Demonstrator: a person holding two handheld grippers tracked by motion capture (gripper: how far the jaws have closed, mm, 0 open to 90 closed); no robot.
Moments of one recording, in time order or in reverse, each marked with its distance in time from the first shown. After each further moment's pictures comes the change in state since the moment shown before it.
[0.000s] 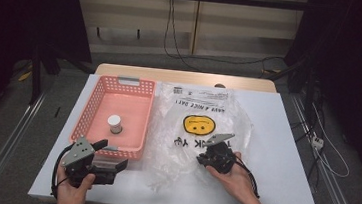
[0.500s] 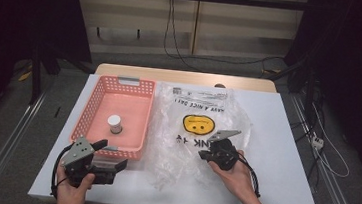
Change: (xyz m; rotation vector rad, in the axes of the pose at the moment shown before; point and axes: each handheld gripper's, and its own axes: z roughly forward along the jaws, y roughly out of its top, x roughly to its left) left arm 0.001 0.000 -0.001 -0.004 -0.004 -0.012; right arm -0.005 0.006 -0.012 -0.067 0.018 0.063
